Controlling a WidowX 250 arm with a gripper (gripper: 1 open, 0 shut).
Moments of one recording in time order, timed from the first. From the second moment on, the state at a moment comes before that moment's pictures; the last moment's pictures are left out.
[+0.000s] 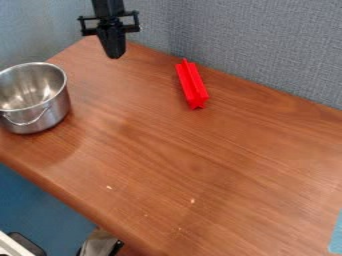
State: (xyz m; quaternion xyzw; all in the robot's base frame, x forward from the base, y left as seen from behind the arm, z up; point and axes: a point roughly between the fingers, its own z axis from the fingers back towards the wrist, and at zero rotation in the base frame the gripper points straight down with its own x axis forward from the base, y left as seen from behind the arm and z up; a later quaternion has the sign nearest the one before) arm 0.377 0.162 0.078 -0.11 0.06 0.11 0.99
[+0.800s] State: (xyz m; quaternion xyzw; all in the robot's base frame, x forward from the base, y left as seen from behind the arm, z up) arm 0.395 0.127 0.043 -0.09 0.09 -0.01 0.99
